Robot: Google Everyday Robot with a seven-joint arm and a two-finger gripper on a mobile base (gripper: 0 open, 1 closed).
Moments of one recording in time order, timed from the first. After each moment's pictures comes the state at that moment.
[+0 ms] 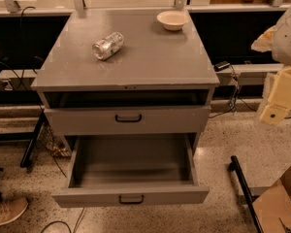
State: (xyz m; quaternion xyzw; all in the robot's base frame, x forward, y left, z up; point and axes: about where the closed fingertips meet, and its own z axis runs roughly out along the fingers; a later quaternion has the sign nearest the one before) arm 0.438 -0.215 0.981 -0.60 0.78 -0.04 0.17
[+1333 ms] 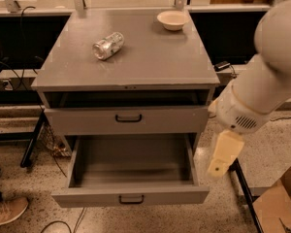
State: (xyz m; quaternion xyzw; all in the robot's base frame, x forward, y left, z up) arm 0.415 -0.152 0.846 -0.60 0.79 0.06 0.12
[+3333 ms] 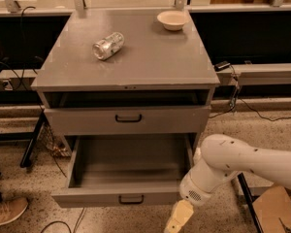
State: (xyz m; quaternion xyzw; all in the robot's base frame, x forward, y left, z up) arm 0.364 -0.099 0.555 -0.49 0.84 0.25 0.02
